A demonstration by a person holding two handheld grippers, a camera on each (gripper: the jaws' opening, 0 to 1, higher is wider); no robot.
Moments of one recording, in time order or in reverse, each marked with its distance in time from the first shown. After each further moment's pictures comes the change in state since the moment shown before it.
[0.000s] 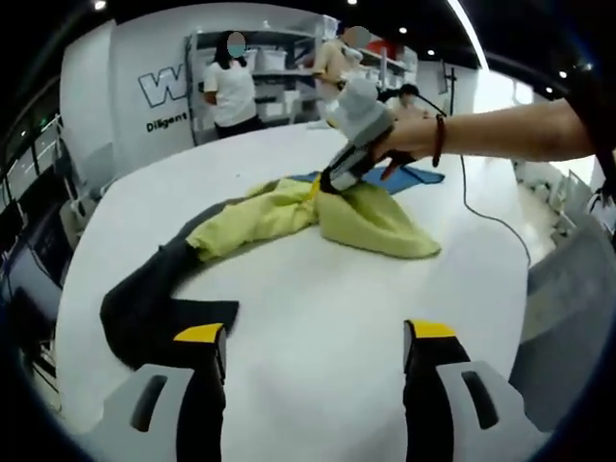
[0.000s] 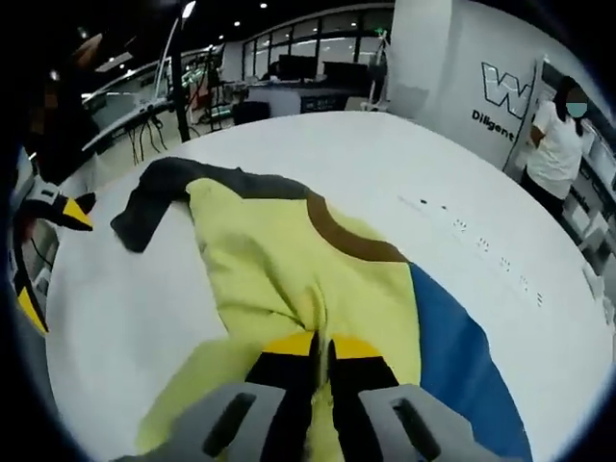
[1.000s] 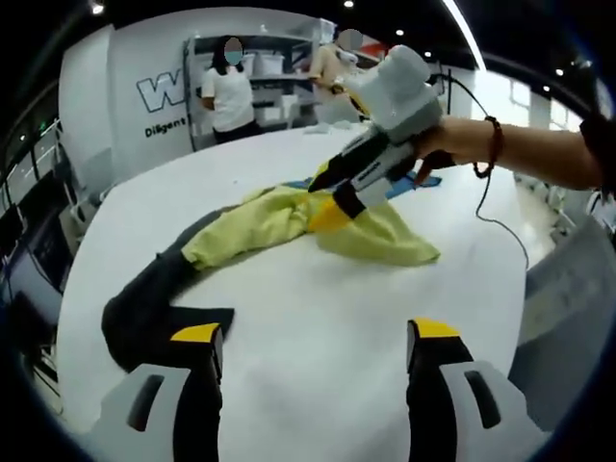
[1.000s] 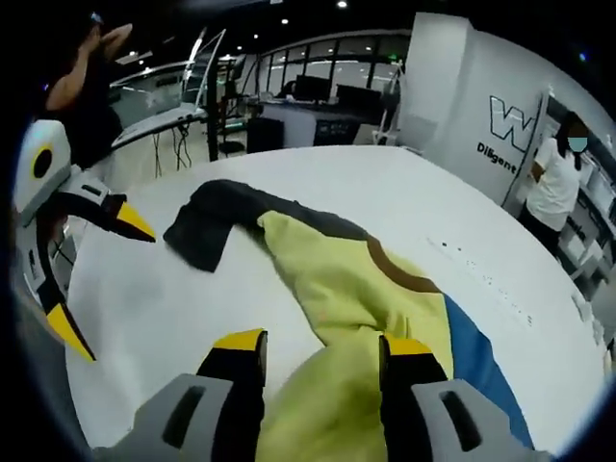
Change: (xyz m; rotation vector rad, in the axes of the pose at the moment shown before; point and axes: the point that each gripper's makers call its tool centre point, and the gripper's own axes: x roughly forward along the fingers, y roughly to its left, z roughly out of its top) left arm -0.002 -0.006 0.007 0.014 -0.020 -0.002; right arm -0.045 0.083 0.019 -0.082 -0.084 0.016
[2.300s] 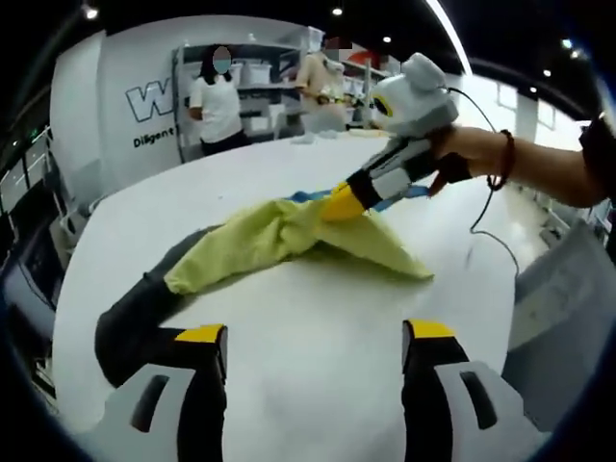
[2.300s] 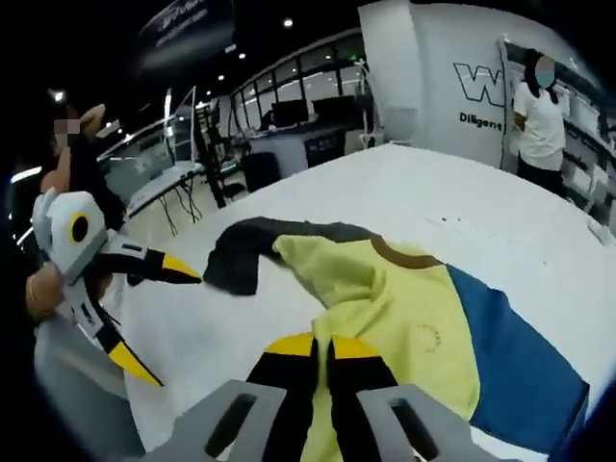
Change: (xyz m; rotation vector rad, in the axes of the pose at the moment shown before) left arm 0.006 -0.014 0.021 0.047 -0.036 -0.068; right arm -0.055 0.012 0.010 0.342 -0.141 0.163
